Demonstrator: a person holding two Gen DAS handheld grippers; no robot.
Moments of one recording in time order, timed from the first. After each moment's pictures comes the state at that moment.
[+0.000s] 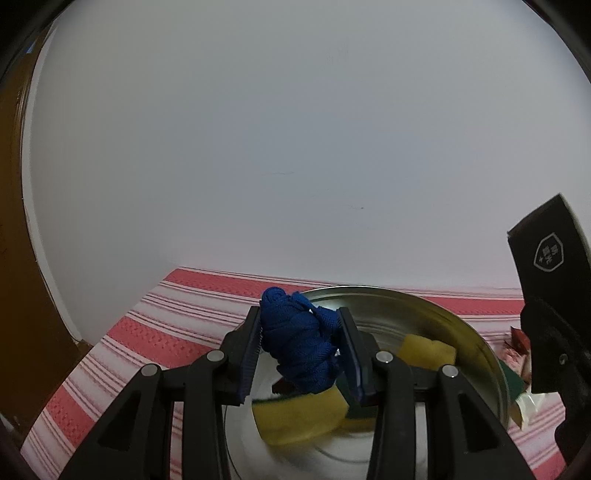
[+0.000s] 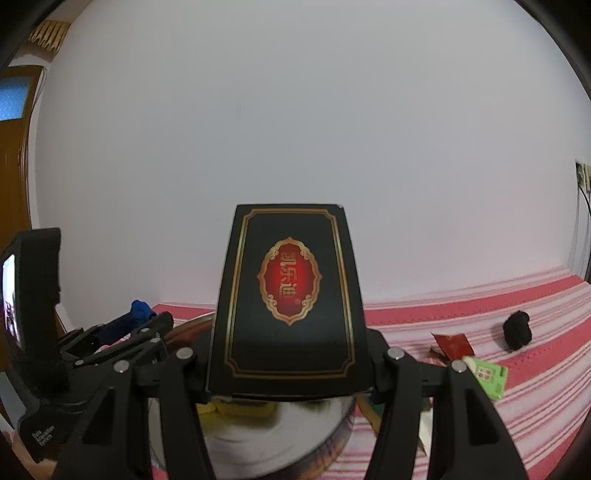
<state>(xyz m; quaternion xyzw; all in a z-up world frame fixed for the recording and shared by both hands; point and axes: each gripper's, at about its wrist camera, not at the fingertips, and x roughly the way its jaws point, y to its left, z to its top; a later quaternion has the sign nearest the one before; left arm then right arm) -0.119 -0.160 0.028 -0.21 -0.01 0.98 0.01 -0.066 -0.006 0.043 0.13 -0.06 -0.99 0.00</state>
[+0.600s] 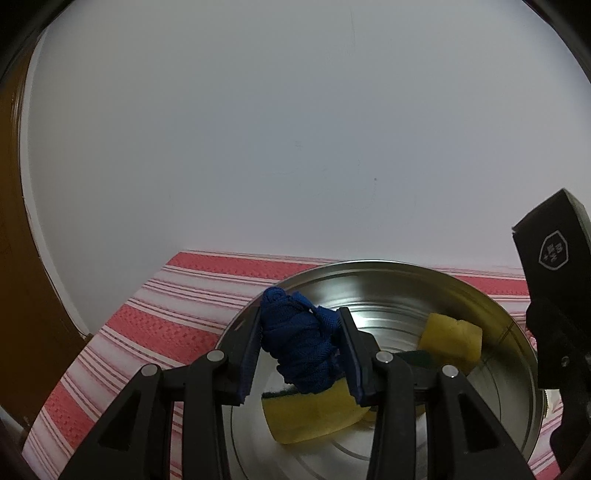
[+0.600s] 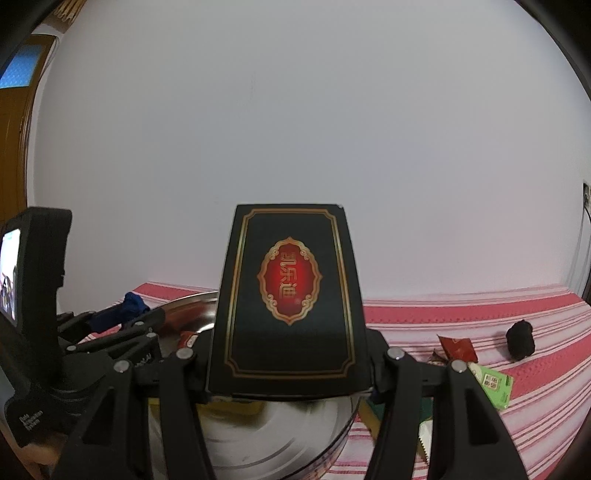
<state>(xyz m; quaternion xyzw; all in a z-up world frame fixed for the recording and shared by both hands) -0.130 -0.164 0.013 -0.24 0.01 0.97 0.00 -0.086 -0.006 0.012 0.15 -0.02 -0.99 0.00</state>
